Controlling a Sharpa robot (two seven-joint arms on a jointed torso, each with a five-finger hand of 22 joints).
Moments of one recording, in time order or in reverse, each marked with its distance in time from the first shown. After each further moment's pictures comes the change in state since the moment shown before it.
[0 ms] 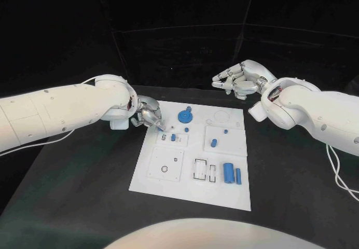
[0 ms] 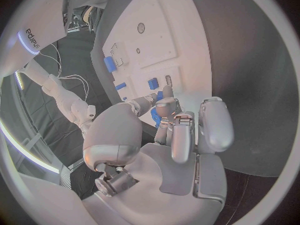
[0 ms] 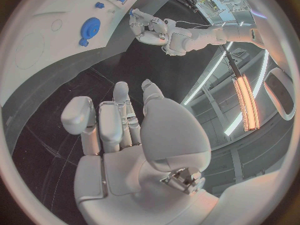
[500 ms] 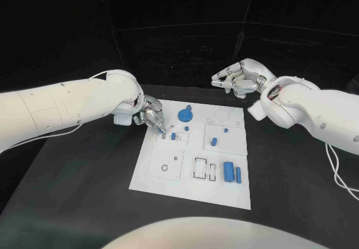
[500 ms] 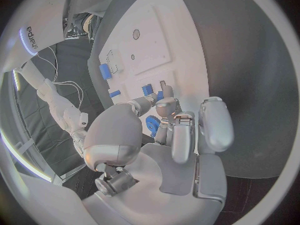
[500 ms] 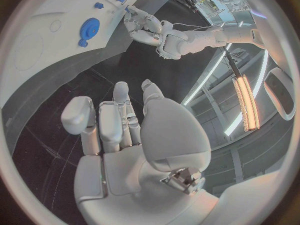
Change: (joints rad) left arm 0.014 0.092 -0.025 -0.105 -0.015 0.108 -0.011; left_hand 0.003 0.011 0.001 -0.001 -0.005 0.000 0.001 -0.001 -0.001 0.000 0.000 0.000 0.005 0.000 0.000 0.000 0.000 0.000 0.000 0.000 0.000 0.005; right arm 0.000 0.003 0.000 0.000 0.000 0.001 0.000; right_hand 0.000 0.000 0.000 0.000 0.006 0.000 0.000 0.000 0.000 0.000 0.000 0.000 0.000 0.000 0.000 0.000 0.001 0.000 0.000 0.000 0.000 0.000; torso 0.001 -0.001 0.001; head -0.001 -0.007
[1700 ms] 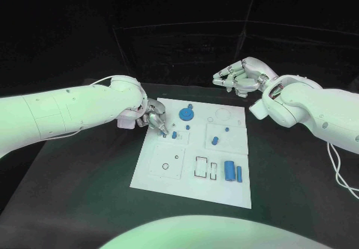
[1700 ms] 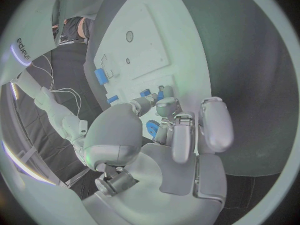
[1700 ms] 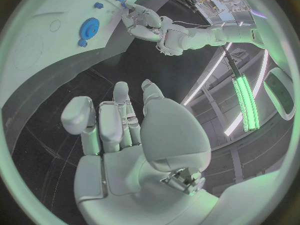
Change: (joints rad) left arm -0.028 -0.011 -0.002 0.049 -0.072 -0.062 -0.004; left_hand 0.006 0.006 0.000 0.000 -0.003 -0.009 0.002 0.004 0.002 -0.004 0.004 0.000 0.006 0.000 0.000 0.000 0.000 0.000 0.000 0.000 0.004 0.011; right arm 0.000 0.001 0.000 -0.002 0.000 0.001 0.001; right_hand 0.000 0.000 0.000 0.000 0.000 0.000 0.000 0.000 0.000 0.000 0.000 0.000 0.000 0.000 0.000 0.000 0.000 0.000 0.000 0.000 0.000 0.000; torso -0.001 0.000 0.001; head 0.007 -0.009
